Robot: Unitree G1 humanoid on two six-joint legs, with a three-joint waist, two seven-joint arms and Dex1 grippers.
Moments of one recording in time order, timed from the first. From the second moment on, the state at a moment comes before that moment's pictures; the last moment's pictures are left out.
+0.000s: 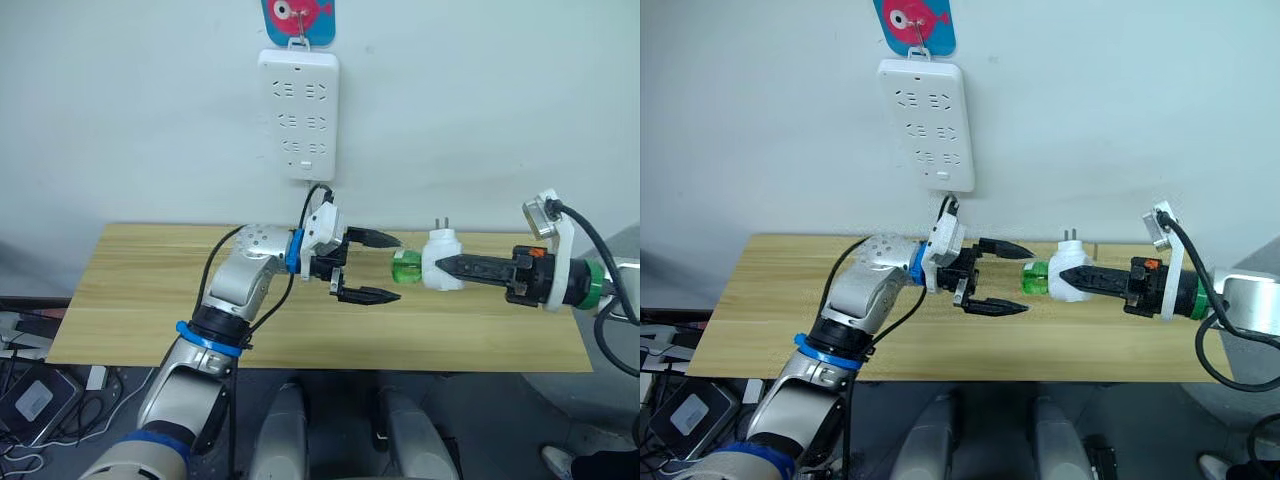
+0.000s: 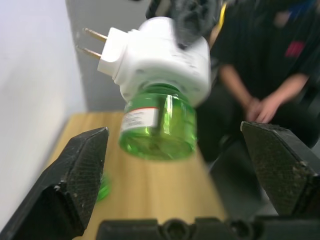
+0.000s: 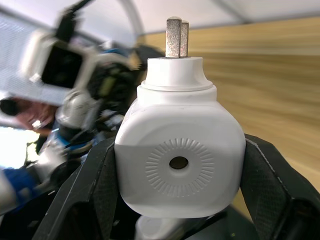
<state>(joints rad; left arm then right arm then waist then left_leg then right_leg) -0.72 0.34 -0.23 0.21 -0.28 0.10 -1.32 -0.33 -1.07 -0.14 -0.20 1.94 1.11 0.04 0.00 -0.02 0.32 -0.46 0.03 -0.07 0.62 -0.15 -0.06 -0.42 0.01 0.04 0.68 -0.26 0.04</state>
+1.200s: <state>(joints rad) -0.67 0.26 -0.47 0.13 0.34 -0.10 -0.77 -0.34 -0.91 -0.06 -0.42 1.95 0.93 -0.49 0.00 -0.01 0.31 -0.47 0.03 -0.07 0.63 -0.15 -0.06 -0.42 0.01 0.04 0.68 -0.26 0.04</state>
